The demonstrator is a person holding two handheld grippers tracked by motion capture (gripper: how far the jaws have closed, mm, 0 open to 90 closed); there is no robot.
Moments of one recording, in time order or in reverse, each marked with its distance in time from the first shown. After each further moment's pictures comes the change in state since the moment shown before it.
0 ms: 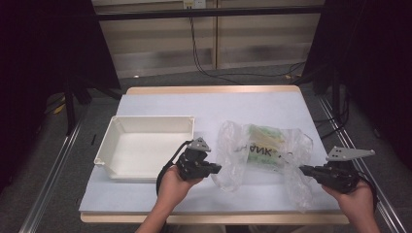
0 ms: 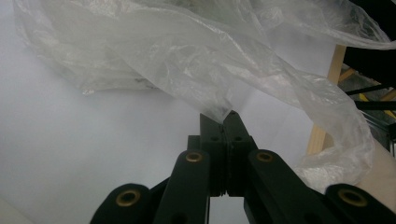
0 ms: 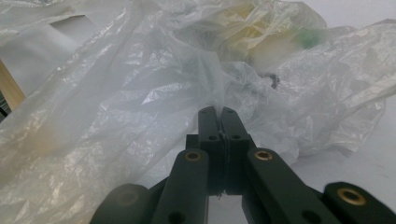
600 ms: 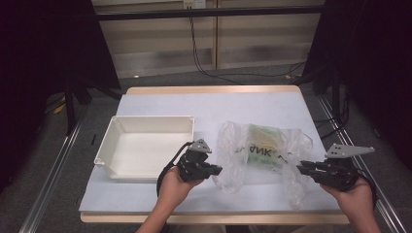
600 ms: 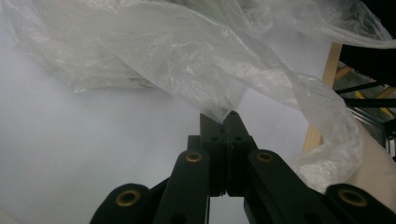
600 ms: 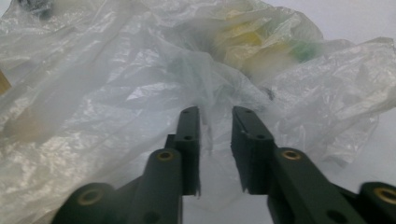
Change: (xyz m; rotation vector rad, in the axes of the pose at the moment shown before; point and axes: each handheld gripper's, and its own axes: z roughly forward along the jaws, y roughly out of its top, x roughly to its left) left arm -0.002 -0.002 0.004 0.000 -0.016 0.003; right arm 0.005 0.012 -0.001 -0.001 -0.020 0.000
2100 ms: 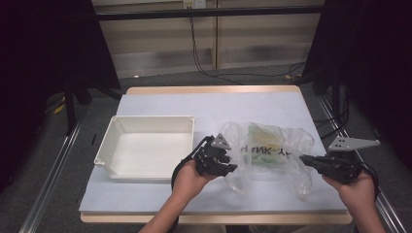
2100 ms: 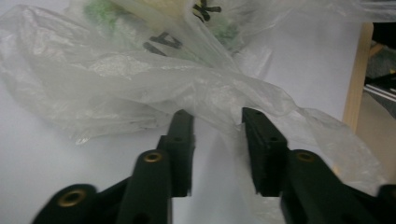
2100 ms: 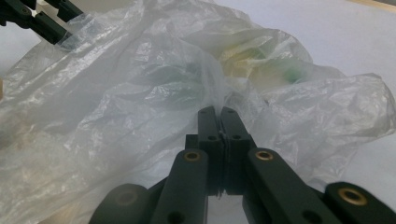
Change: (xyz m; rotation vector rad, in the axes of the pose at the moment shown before) left arm -0.009 0.038 0.030 0.078 0.055 0.143; right arm -0.009 0.015 -0.007 -0.046 0.006 -0.015
